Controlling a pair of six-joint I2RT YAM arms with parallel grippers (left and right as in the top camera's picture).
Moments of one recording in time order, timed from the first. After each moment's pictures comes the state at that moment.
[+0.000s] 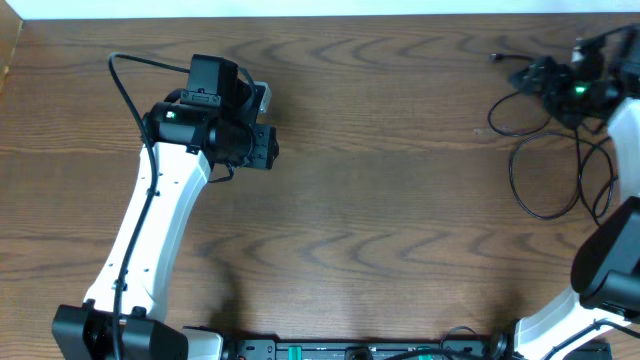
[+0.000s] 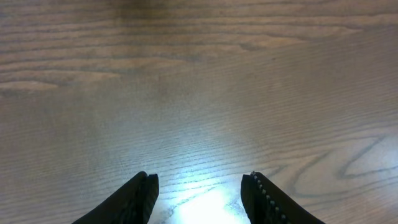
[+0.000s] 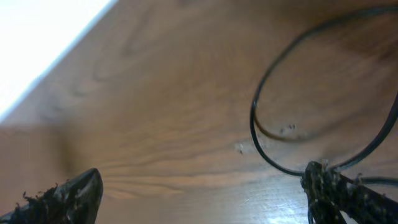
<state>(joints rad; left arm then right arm) -0.17 1.53 1.41 -1.07 0.22 -0.02 -0.30 1.87 1.54 -0.71 -0.51 0.29</state>
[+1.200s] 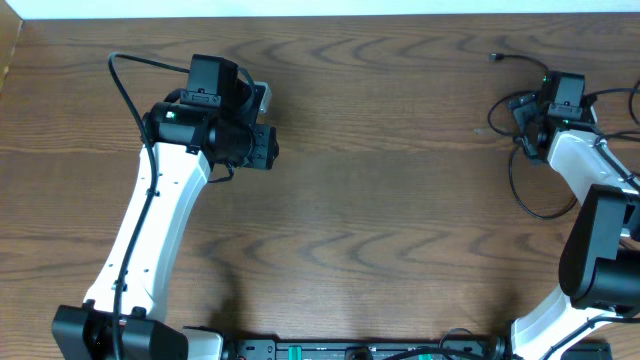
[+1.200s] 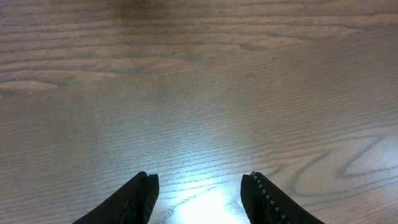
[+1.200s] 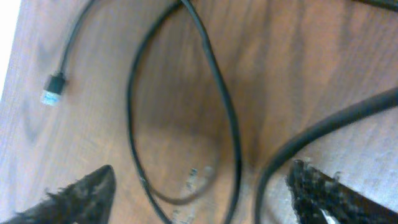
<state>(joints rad) -0.17 1.53 1.41 -1.07 0.22 -0.02 -0.16 1.87 1.15 -0.22 0.15 1.02</state>
